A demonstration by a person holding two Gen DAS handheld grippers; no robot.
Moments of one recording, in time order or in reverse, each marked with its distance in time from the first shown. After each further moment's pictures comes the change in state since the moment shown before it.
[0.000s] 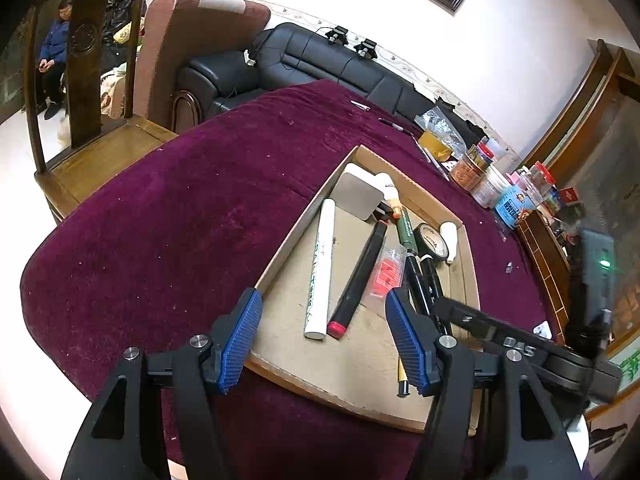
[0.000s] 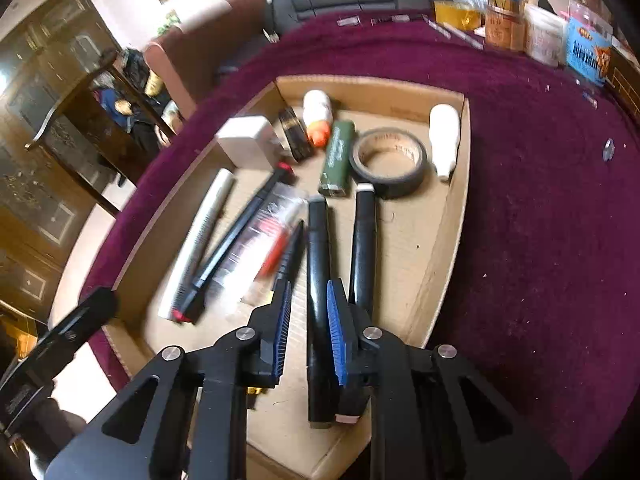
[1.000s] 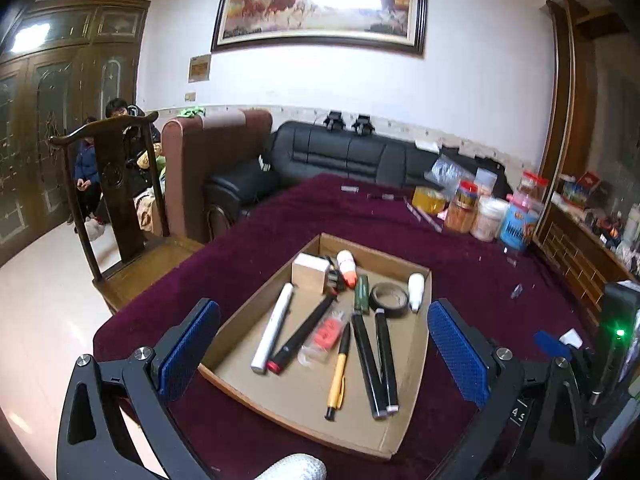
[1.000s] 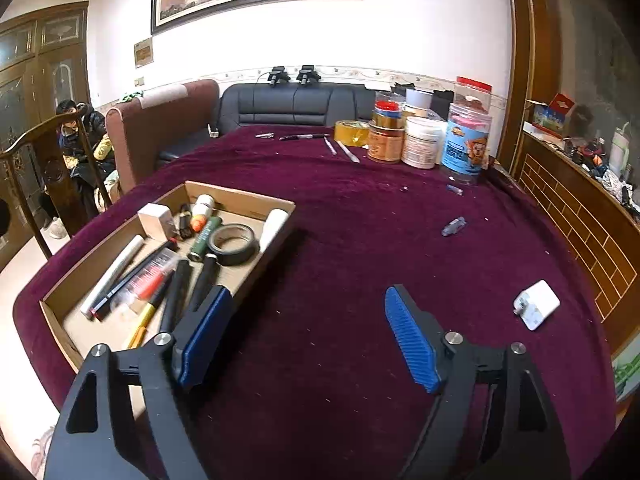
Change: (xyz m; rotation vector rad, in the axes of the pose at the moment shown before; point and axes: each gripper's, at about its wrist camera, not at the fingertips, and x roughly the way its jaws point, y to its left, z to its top) left arm -0.069 -0.138 -0.034 0.232 -0.323 0.246; right arm -0.103 -0.063 -0.046 -0.086 -0.358 -0.335
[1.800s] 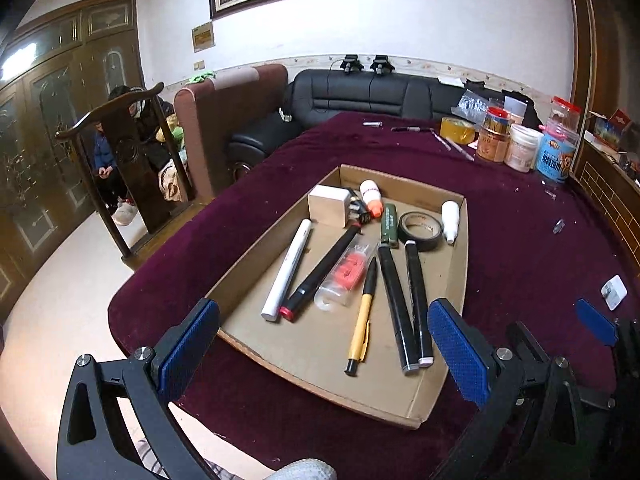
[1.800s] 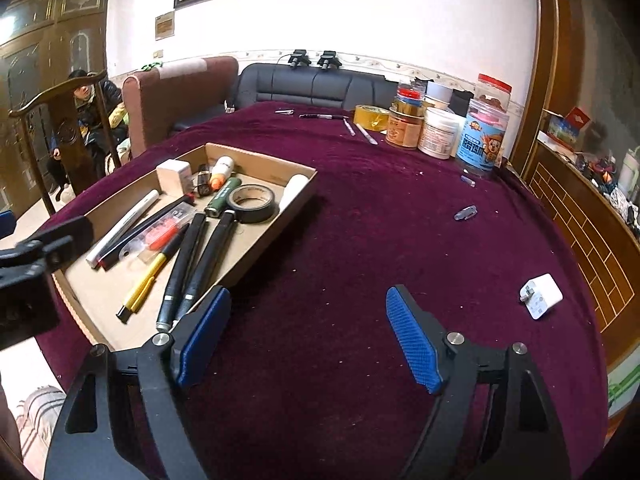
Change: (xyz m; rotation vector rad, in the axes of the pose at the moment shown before) left arm 0.029 -0.019 -0.029 0.087 0.194 0.136; right arm -0.005 0.026 -0.025 -0.102 0.050 0.022
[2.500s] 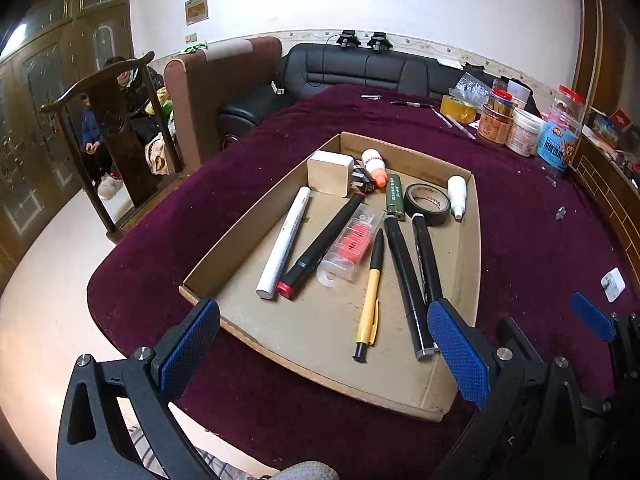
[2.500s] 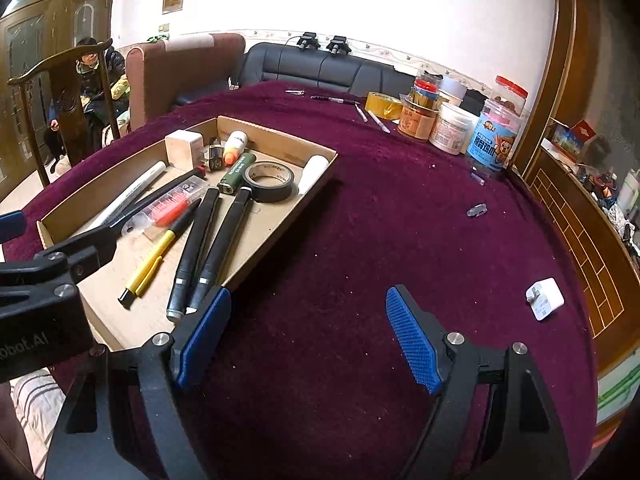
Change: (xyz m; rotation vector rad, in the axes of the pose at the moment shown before) left arm 0.026 0.018 -0.006 -0.024 0.089 -0.060; right arm 0.011 0.023 0.001 -0.061 0.059 -0.032
